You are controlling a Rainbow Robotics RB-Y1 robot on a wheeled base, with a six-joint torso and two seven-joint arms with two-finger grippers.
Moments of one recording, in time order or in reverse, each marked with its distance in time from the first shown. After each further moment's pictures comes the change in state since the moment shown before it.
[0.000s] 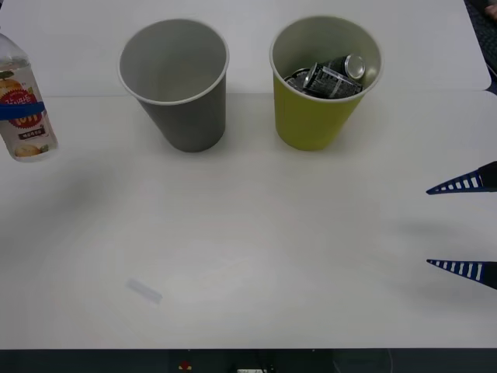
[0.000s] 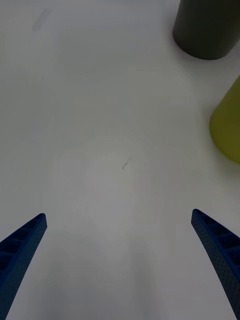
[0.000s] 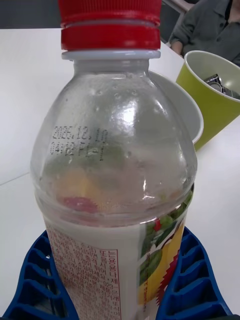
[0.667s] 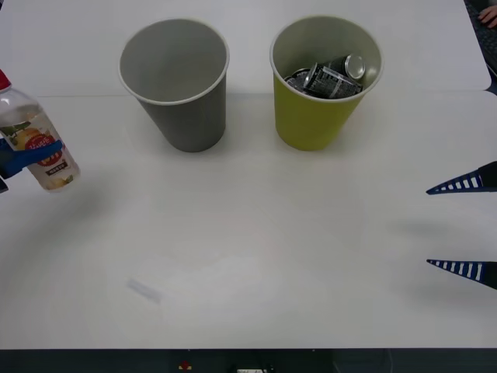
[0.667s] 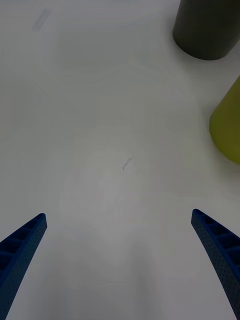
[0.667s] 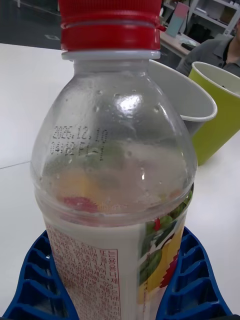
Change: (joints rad) right arm 0.000 0.000 0.000 0.000 0.000 0.000 0.000; left arm 0.134 0.000 -0.279 0.152 0.552 0.217 -0.582
